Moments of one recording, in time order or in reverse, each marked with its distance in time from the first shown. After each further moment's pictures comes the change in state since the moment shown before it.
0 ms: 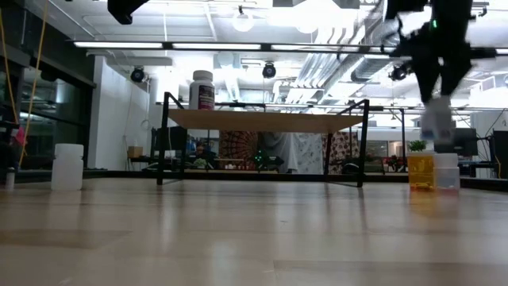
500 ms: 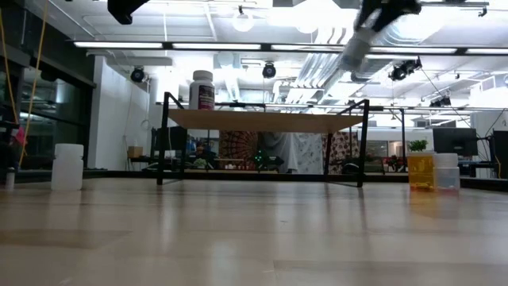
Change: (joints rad) left arm 0.000 0.000 0.000 0.000 -0.002 0.000; right arm 0.091 0.181 0.488 0.191 0.078 -0.365
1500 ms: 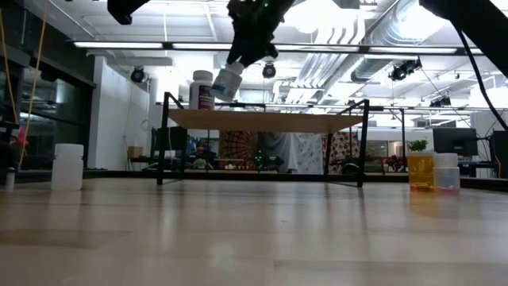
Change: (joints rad) left arm 0.000 0.000 0.000 0.001 -0.021 0.000; right arm -0.105 0.884 0.777 0.185 -0.422 -0.600
